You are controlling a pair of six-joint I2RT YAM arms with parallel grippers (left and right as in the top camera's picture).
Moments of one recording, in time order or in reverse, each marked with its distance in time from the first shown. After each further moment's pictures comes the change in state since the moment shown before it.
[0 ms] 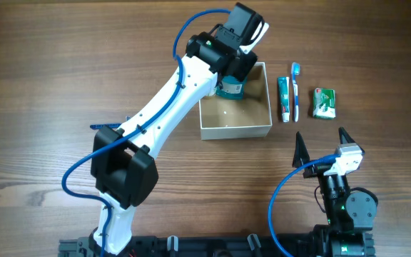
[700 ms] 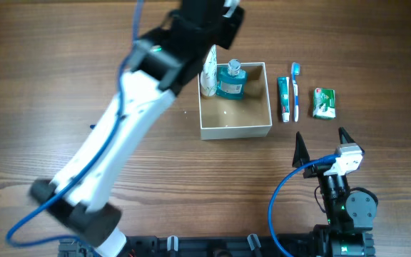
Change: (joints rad) left arm 0.059 -0.343 0.000 0.095 -0.117 -0.003; right arm 0.000 0.000 0.000 0.000 0.000 0.000
